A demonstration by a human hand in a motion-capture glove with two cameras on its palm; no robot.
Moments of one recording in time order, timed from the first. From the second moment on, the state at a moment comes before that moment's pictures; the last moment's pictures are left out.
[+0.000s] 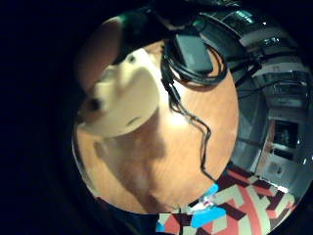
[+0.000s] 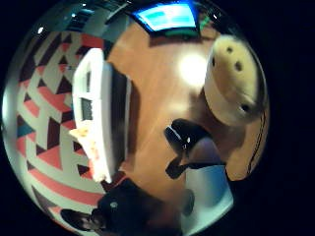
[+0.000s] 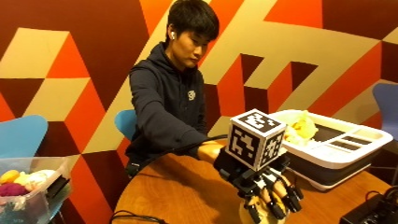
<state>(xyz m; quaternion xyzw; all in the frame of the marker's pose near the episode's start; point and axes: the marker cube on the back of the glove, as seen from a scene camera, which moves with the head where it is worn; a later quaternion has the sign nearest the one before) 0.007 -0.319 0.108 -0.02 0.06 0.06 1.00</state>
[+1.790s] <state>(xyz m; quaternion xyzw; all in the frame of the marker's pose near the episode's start) -0.207 -0.206 -0.043 0.20 -0.12 -0.19 0.95</state>
